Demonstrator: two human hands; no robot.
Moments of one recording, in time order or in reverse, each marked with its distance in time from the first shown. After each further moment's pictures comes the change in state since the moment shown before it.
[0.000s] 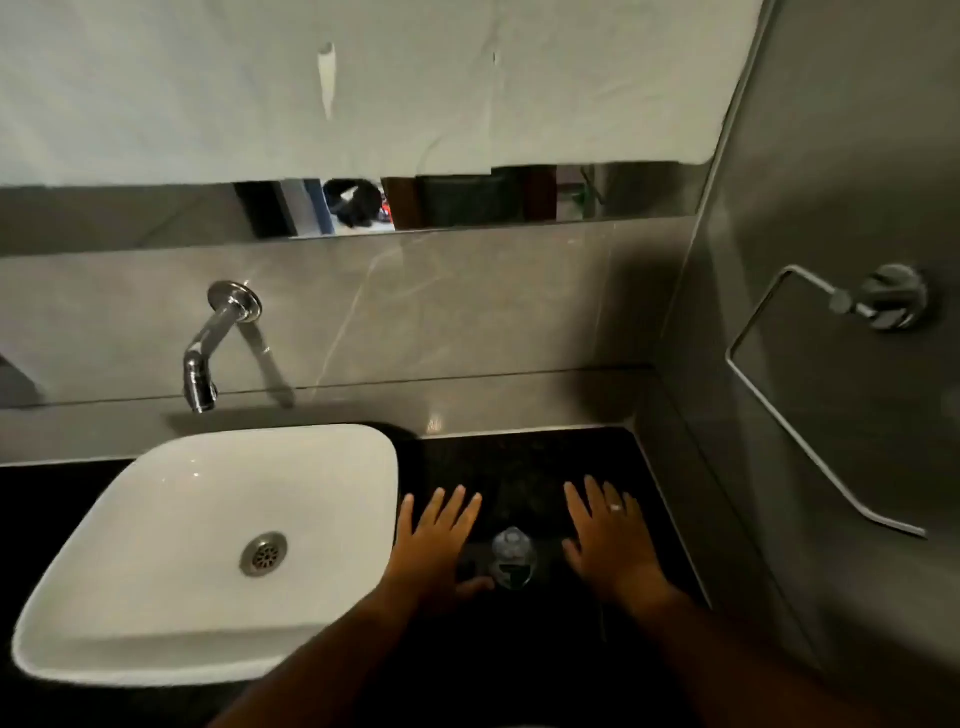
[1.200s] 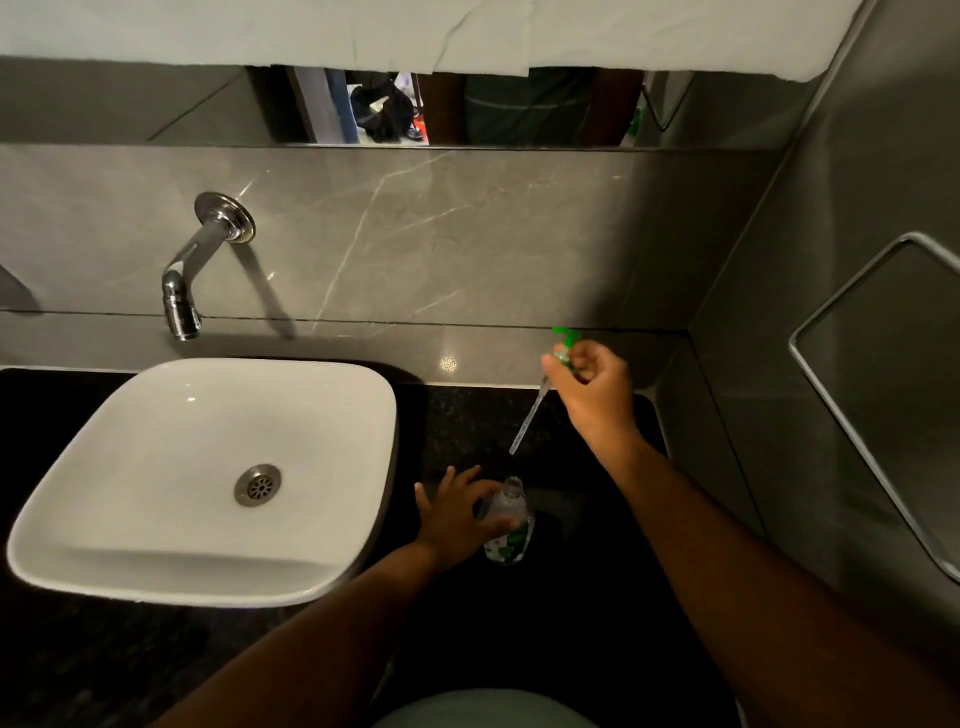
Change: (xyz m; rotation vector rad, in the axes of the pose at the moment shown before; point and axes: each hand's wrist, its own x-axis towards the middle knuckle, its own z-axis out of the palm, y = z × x) left_hand 0.015 0.042 0.079 -0.733 -0.311 -0.432; right_hand 0.095 -0.010 -0.040 1.354 0.314 0.260
